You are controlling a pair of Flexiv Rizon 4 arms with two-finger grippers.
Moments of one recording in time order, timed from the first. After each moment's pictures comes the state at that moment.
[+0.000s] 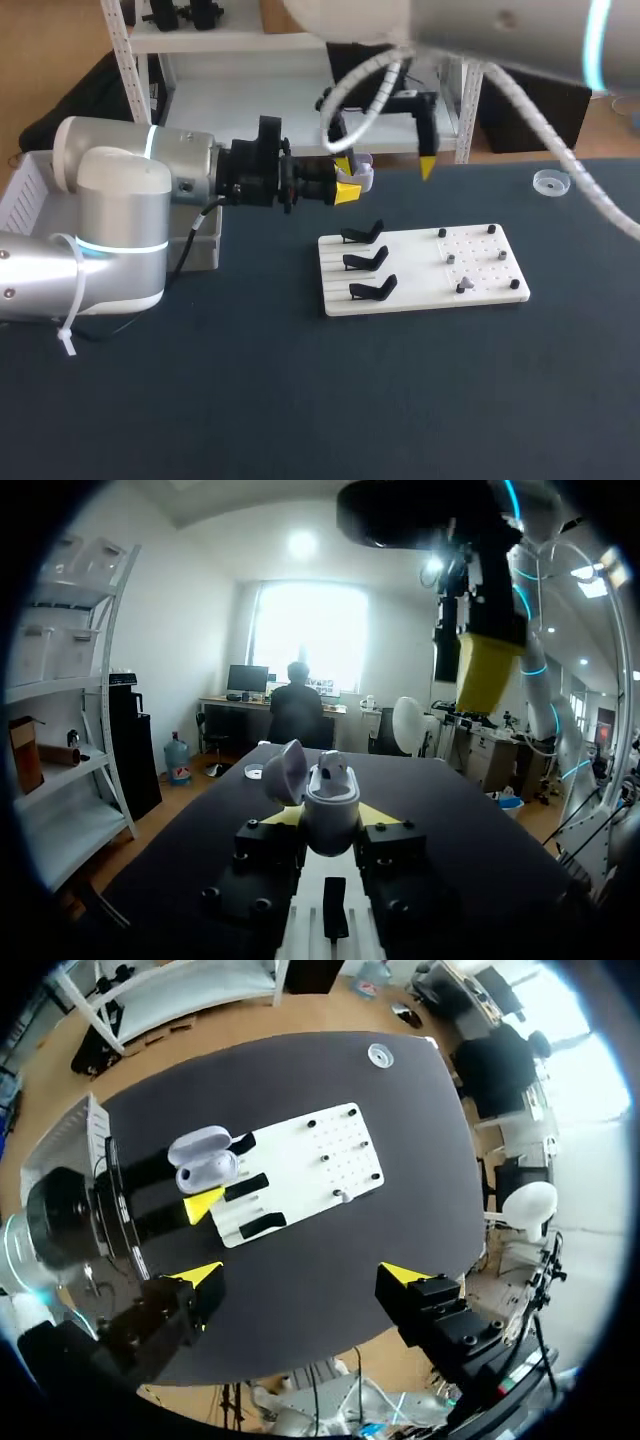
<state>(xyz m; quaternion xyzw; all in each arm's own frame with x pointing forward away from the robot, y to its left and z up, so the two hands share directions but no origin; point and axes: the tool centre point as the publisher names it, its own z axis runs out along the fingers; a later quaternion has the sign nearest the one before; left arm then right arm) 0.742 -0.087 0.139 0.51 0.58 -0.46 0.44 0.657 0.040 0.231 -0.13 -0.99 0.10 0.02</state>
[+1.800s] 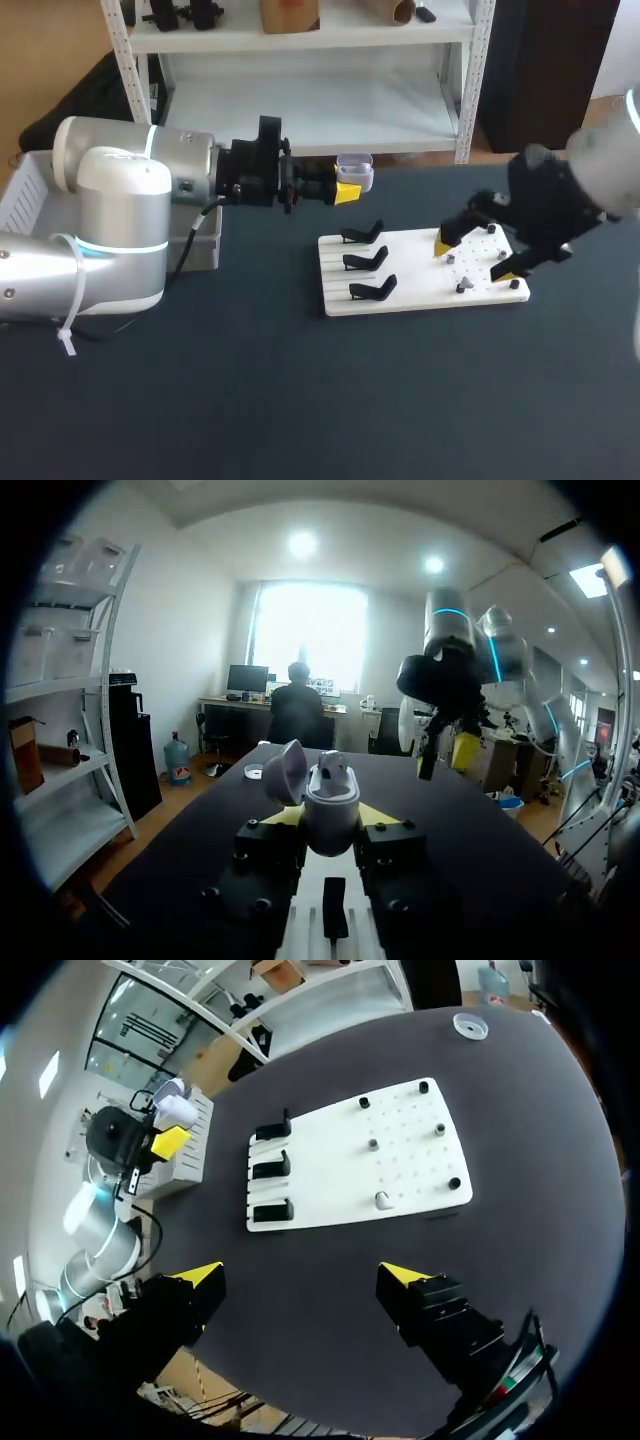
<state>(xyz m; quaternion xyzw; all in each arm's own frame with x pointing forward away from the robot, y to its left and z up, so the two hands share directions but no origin) 0.742 -0.087 0.139 0.51 0.58 -0.46 0.44 0.607 -0.053 0.128 -0.02 -0.95 -0.28 -0.13</state>
